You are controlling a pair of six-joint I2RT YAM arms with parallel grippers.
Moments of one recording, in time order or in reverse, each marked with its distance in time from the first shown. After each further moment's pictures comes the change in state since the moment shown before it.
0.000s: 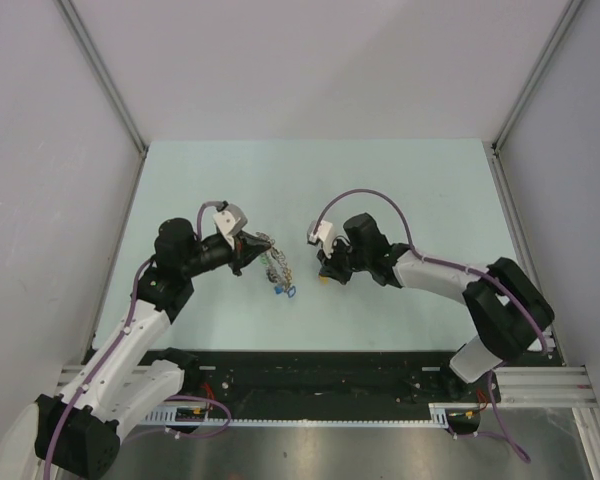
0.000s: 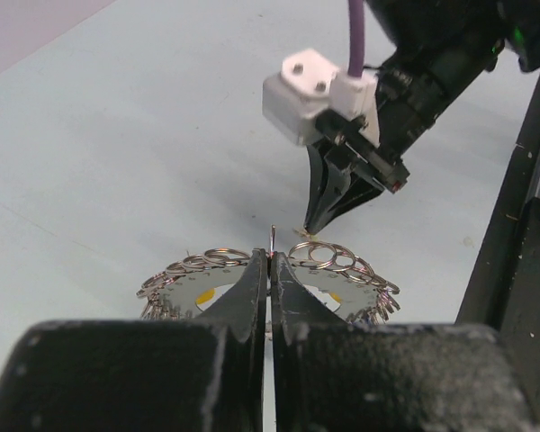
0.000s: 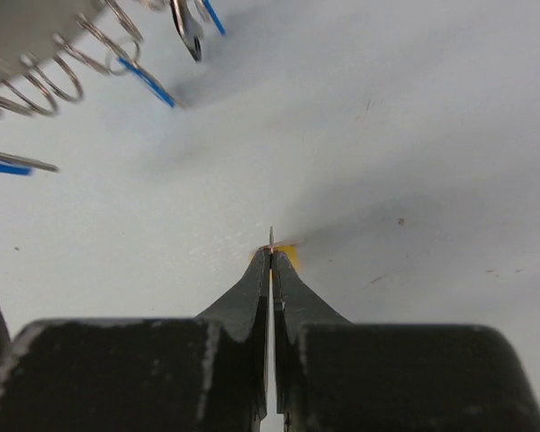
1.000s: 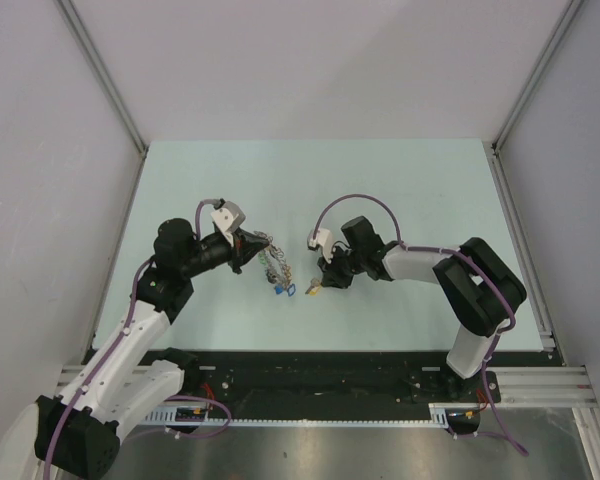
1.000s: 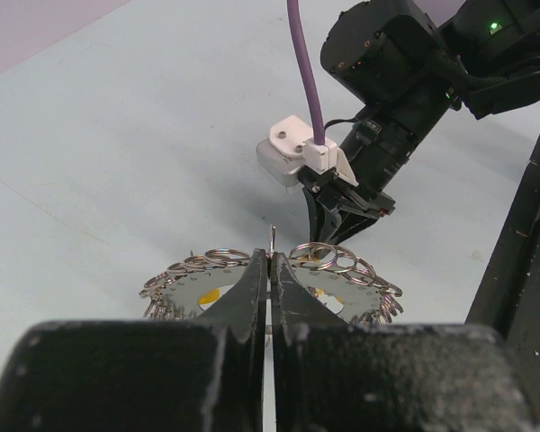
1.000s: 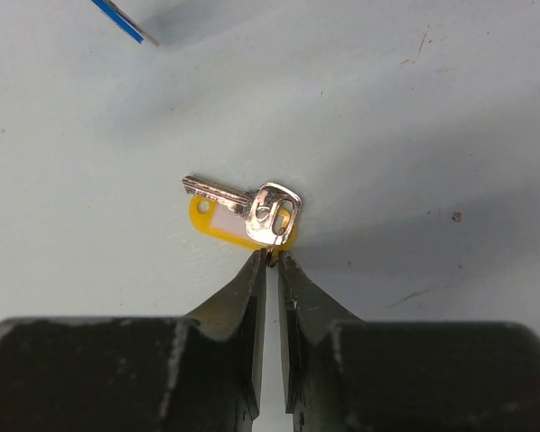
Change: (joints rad) left arm 0.000 -0.006 0.000 0.006 -0.033 -0.026; right arm -0.052 0.151 0.023 0.008 -0.124 -0.051
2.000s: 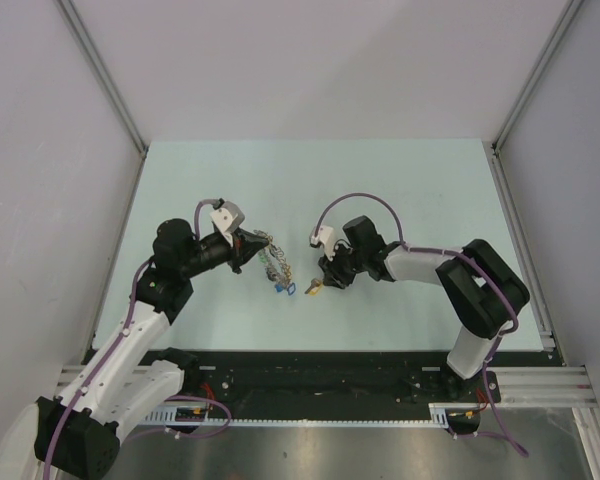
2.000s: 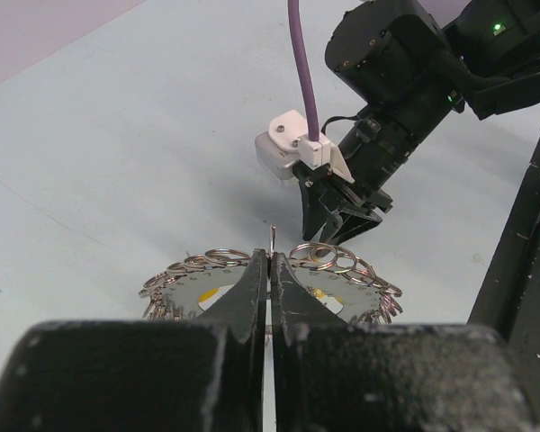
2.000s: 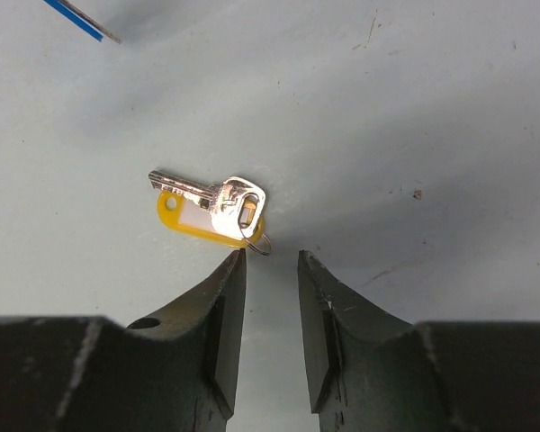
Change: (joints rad) left arm 0.000 -0.006 0.000 0.007 0.000 0.000; right arm -0.004 -0.023 -0.014 0.012 0.080 0.031
